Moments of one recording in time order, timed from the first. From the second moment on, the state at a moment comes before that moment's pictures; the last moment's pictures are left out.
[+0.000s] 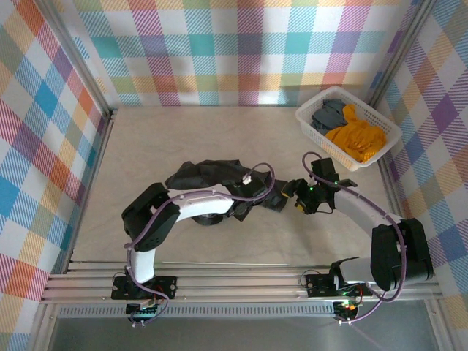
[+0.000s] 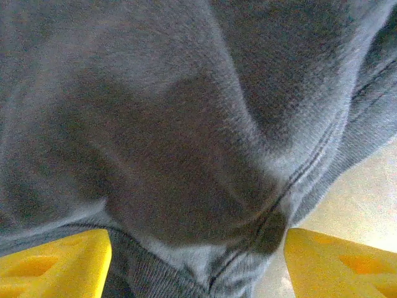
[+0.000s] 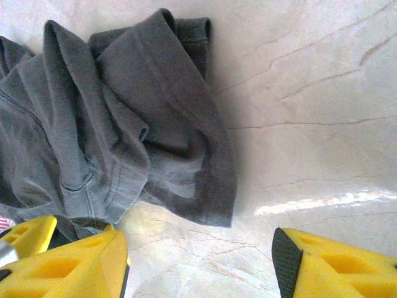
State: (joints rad) left arm -0.97 1.92 1.27 -0.69 -0.49 -0.28; right arm 0.24 1.33 0.72 -0.47 -0.40 0.89
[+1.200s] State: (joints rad) left arm -0.57 0.91 1.00 -0.77 -0.64 -0.49; right arm 0.25 1.43 0.71 -0.37 -0.43 0.95
